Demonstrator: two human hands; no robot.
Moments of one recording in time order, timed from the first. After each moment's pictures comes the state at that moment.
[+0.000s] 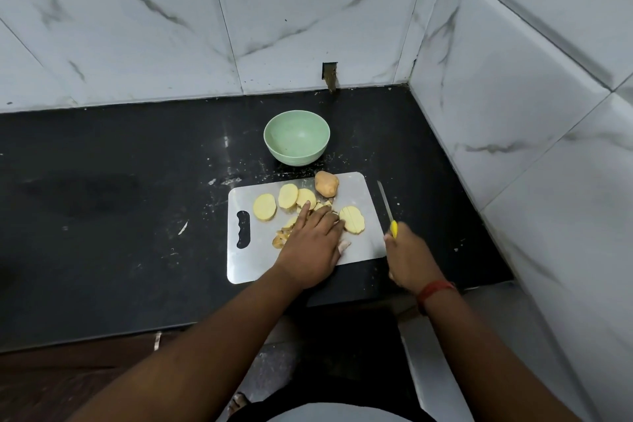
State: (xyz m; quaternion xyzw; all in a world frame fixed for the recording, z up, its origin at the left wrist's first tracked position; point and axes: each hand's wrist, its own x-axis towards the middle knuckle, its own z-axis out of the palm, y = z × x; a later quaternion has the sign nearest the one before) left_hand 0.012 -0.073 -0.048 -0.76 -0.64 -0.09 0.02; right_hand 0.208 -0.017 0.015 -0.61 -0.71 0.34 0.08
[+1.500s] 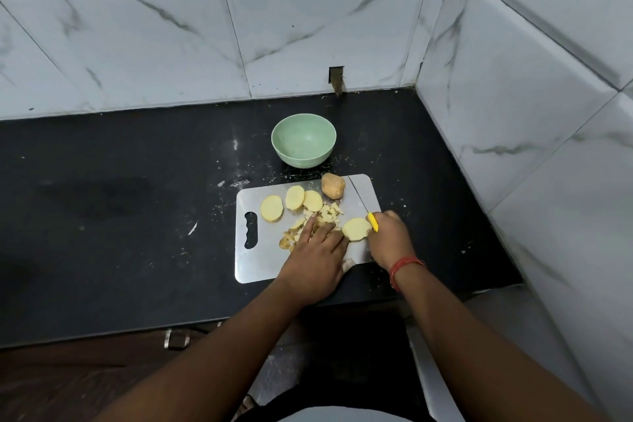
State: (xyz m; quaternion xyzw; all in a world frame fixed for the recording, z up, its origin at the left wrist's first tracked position) left_hand 0.018 -0.097 -0.048 -0.78 -0.62 -0.03 0.08; right_hand 0.164 0.006 -0.008 -0.59 -0.75 0.28 0.10
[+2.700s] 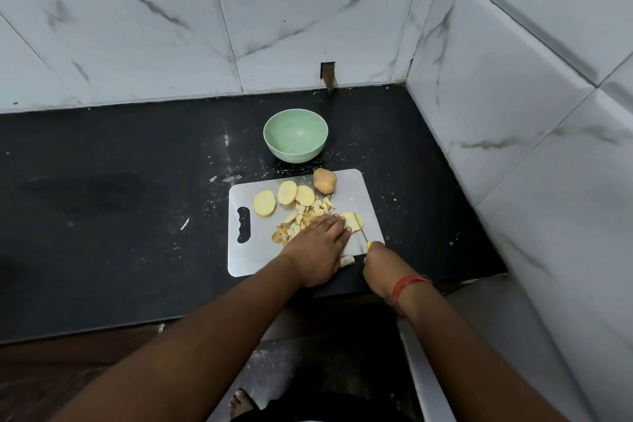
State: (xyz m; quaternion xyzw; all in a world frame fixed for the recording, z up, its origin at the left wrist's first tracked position) left_hand 0.025 -0.077 -0.021 -0.81 -0.58 0.11 -0.01; right_hand 0.185 -0.043 0.009 -0.60 -0.73 0.30 -0.14
